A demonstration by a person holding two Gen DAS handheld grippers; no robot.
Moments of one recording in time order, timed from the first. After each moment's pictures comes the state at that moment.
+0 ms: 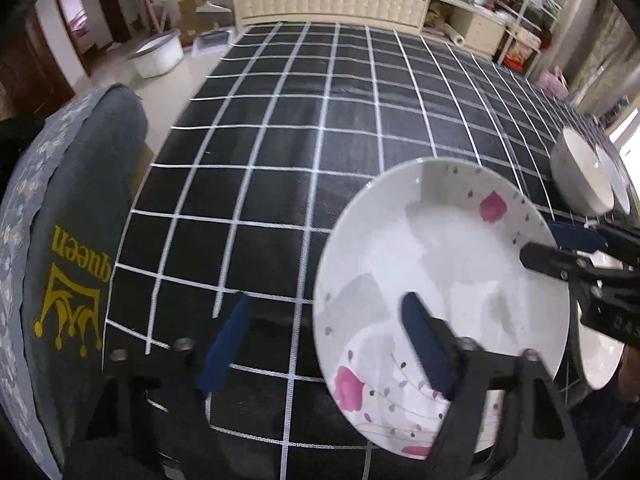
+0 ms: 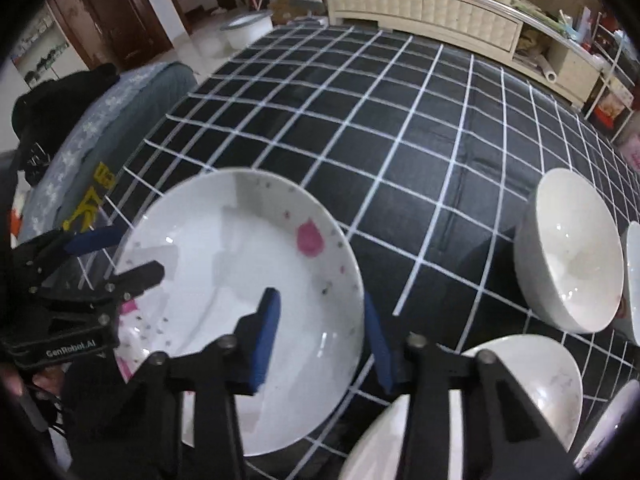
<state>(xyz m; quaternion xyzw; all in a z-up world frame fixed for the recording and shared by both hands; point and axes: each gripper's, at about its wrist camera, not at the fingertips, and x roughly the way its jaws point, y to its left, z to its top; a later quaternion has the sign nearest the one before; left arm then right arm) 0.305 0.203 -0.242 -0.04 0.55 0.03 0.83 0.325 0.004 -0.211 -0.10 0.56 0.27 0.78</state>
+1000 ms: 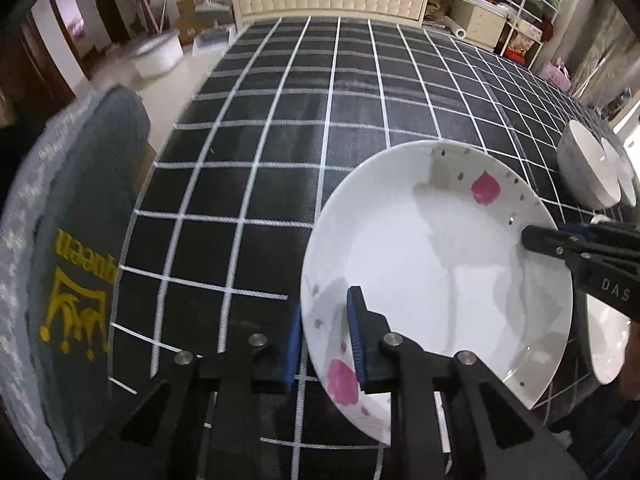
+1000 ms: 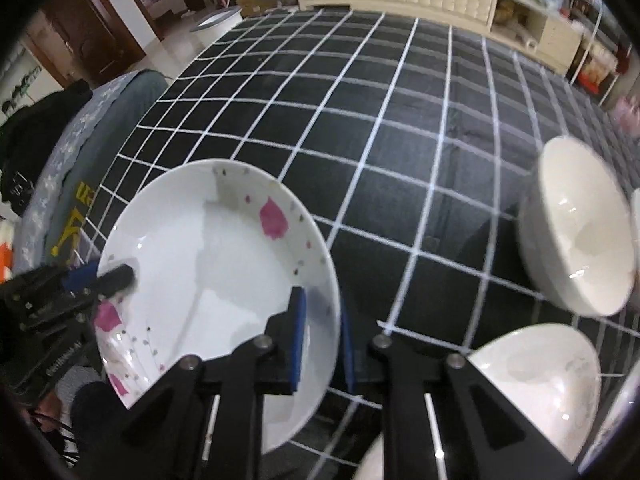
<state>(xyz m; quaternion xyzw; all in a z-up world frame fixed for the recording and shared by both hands) 0.307 0.205 -0.242 -0.02 0.55 0.05 0.84 0.330 -0.002 -0.216 -0.07 0.57 0.22 0.78</state>
